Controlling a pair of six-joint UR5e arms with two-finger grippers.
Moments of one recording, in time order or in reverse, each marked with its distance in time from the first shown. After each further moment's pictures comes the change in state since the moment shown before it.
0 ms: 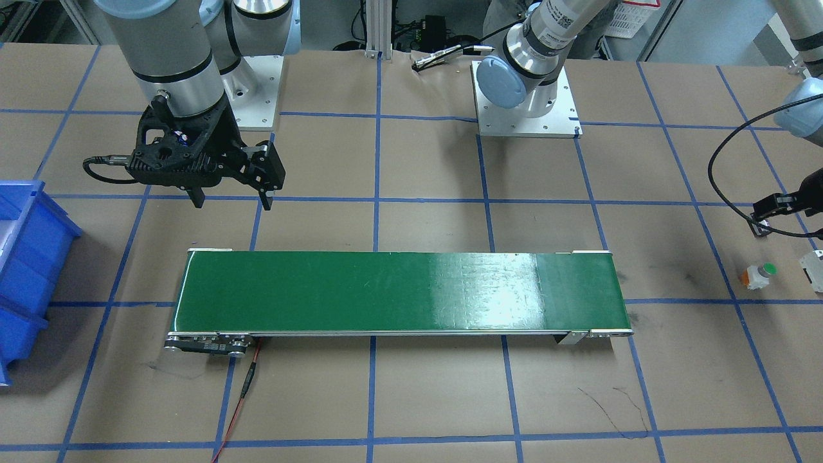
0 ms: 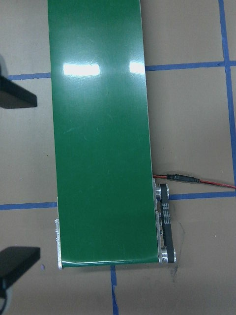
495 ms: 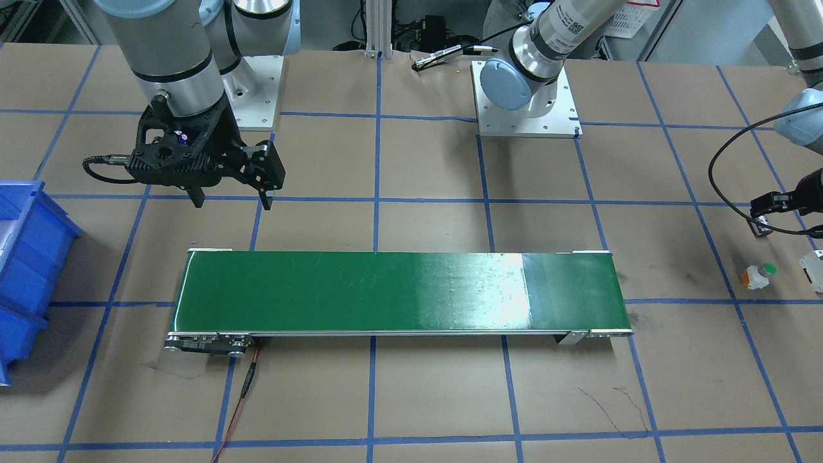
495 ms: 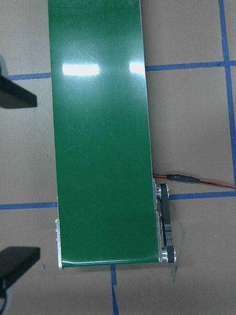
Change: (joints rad) left arm 0.060 -0.056 -0.007 0.039 0.001 0.090; right arm 0.000 -0.001 0.000 0.001 0.000 0.000
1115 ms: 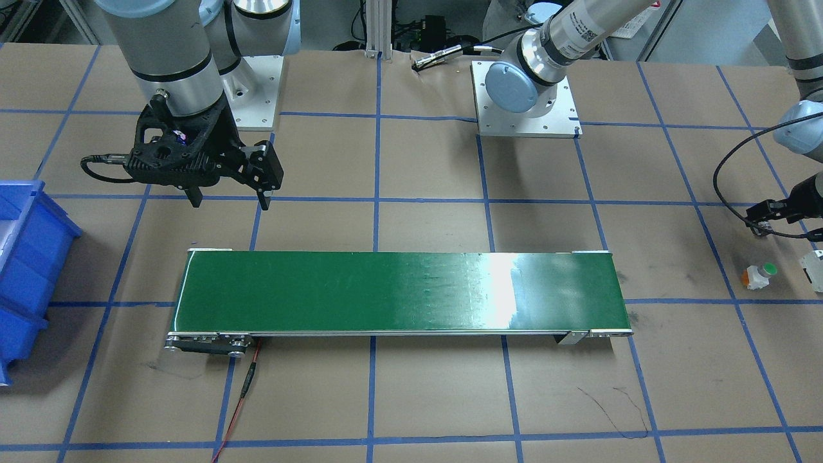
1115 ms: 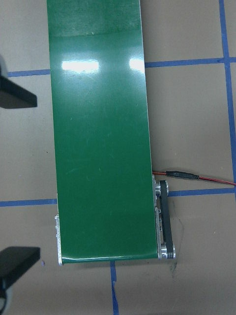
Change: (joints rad) left arm 0.068 -0.073 -0.002 0.066 -0.094 0.018; right arm 0.000 -0.001 0.000 0.000 -0.011 0.000
